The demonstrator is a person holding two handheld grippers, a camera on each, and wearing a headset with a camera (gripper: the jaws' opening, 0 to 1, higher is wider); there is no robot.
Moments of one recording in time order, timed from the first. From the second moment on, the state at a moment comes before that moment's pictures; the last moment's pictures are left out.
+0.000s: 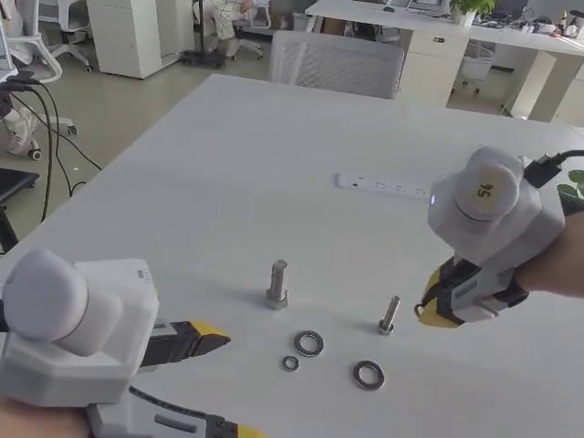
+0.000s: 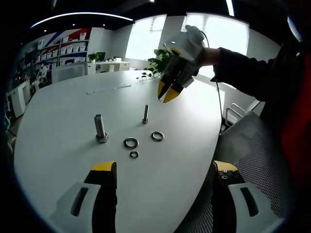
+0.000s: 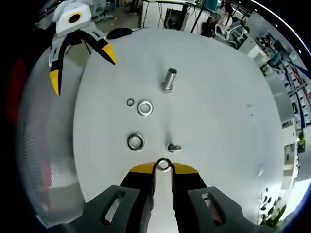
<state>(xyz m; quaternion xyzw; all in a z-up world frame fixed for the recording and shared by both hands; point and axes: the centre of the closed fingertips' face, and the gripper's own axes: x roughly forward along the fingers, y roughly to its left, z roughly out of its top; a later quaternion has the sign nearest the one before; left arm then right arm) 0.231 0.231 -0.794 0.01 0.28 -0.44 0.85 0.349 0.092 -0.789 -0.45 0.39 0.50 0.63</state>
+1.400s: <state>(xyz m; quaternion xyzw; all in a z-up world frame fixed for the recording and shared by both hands) 0.233 0.235 -0.800 0.00 0.29 -0.42 0.86 0.377 0.106 -0.812 -0.48 0.41 0.52 0.58</state>
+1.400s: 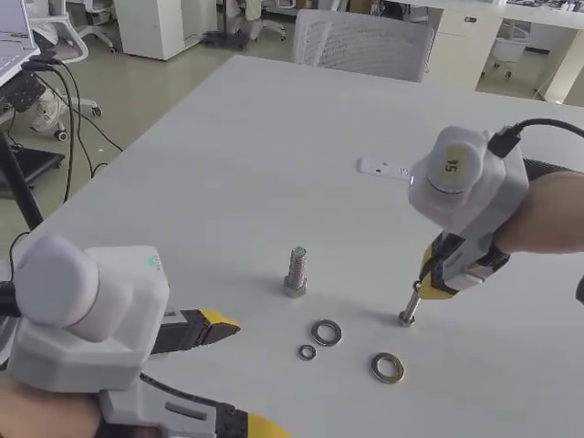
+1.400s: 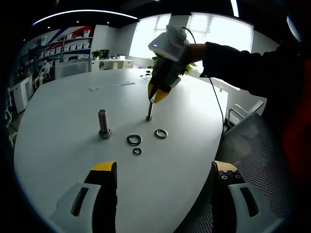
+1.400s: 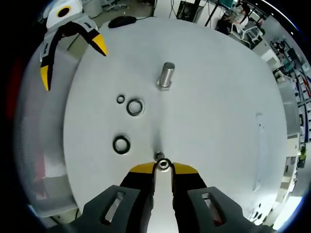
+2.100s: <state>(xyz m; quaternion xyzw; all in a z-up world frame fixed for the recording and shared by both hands) 0.232 0.237 -0.800 0.00 0.30 -0.42 0.86 0.377 0.108 -0.825 -0.48 0.42 0.52 0.56</state>
